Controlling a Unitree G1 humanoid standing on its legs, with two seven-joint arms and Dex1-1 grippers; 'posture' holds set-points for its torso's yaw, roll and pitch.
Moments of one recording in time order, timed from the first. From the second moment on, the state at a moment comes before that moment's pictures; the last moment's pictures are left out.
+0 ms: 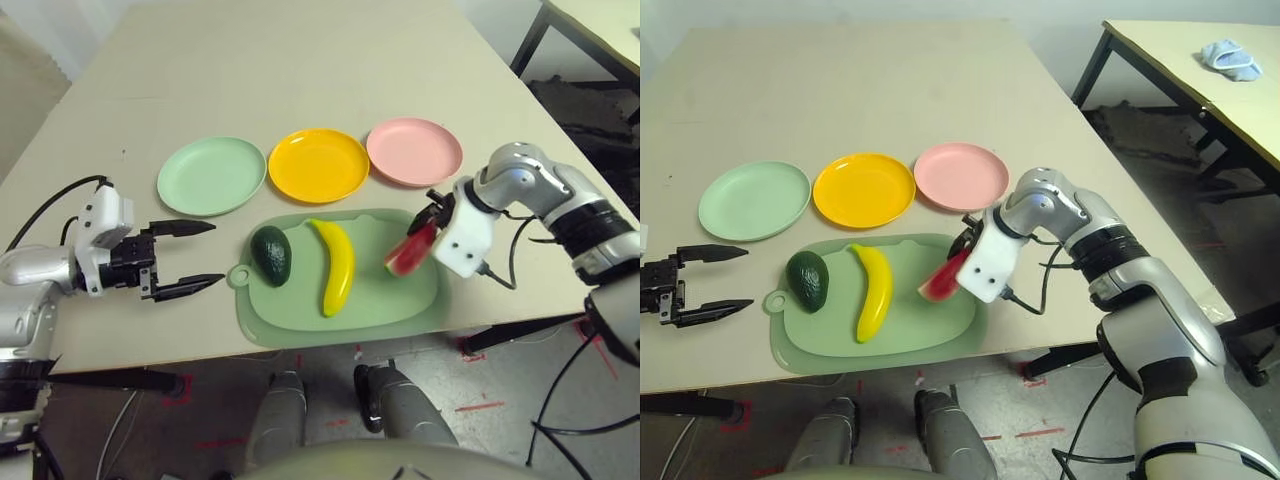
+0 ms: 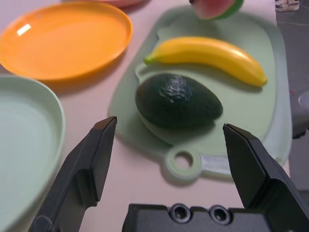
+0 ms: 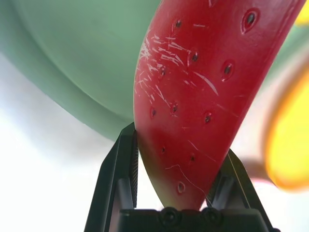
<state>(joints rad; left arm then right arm) -0.14 0.92 0.26 0.12 -0.49 0.06 -1.40 -1.10 -0.69 0.63 0.70 -0.31 -0.91 1.38</state>
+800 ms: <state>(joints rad) -0.18 0.92 0.26 0.16 -0.51 0.07 -1.39 -1.41 -0.58 0.63 1.24 -0.61 -0.70 0.90</state>
